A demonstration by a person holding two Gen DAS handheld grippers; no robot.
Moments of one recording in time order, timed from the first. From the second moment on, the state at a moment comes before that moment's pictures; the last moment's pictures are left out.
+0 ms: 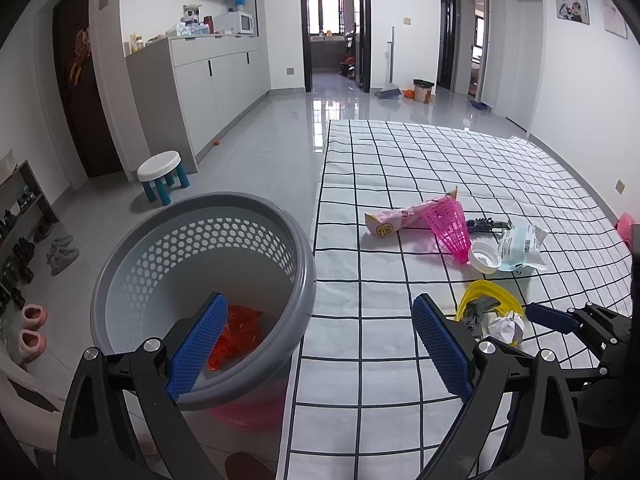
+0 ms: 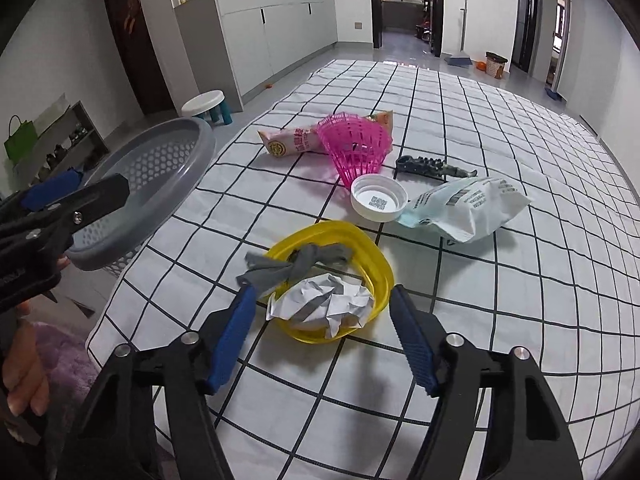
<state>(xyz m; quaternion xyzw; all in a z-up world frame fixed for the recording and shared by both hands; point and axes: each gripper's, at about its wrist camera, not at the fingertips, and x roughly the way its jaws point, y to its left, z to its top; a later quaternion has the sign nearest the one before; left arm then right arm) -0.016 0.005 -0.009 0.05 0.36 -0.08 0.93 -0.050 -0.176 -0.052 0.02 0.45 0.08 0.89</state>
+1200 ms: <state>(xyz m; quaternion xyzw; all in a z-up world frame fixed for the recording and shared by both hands) -0.019 -0.051 -0.034 0.09 0.39 -0.14 0.91 -0.082 -0.237 -0.025 0.09 0.41 0.03 0.91</state>
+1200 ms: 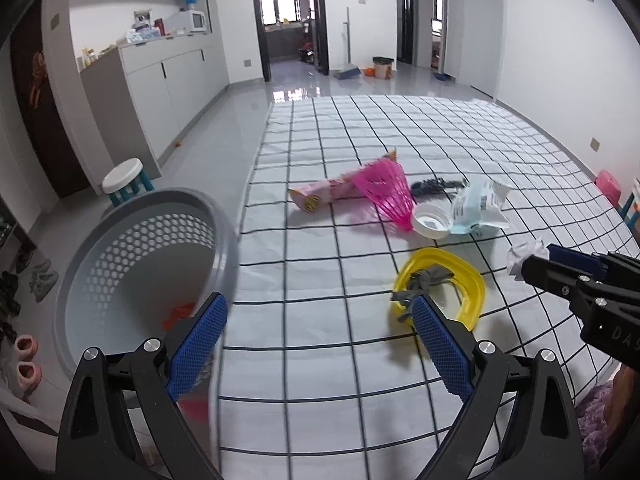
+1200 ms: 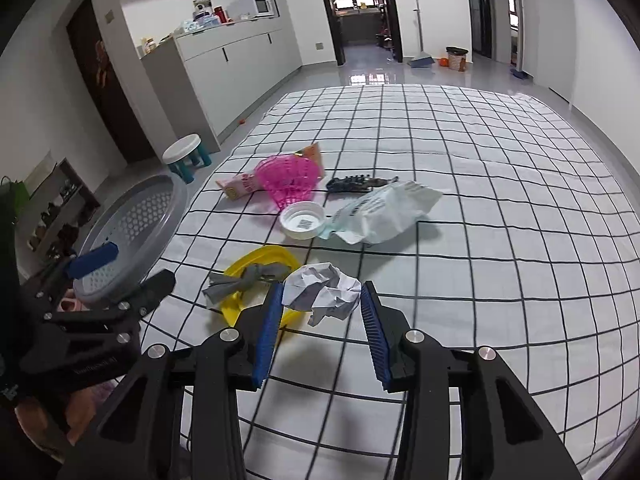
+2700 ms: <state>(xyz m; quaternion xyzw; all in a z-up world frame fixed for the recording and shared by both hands) -0.015 -0.088 -0.055 0.11 0.41 -0.19 0.89 -0.088 -0.257 -0.018 0.13 0.40 0.04 0.91</state>
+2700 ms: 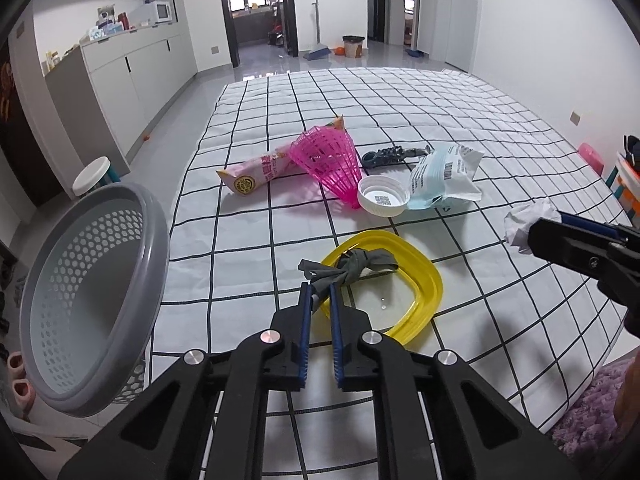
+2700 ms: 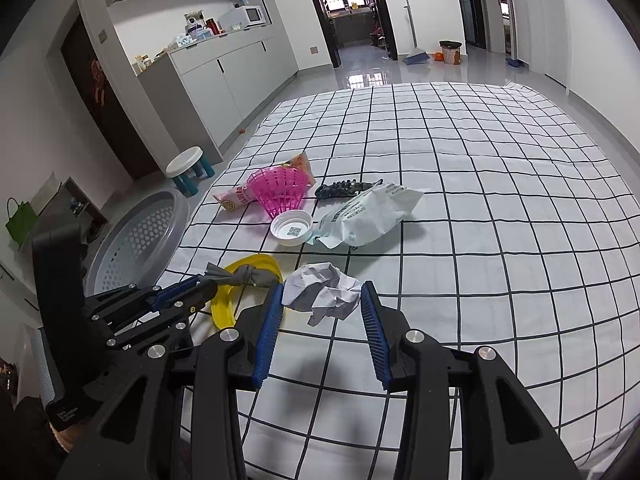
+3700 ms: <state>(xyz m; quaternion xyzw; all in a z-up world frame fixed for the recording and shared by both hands) -0.023 -0.024 -0.013 0.05 0.37 -0.16 0.91 -0.078 -0.227 -0.015 0.12 0.40 0.06 0.90</state>
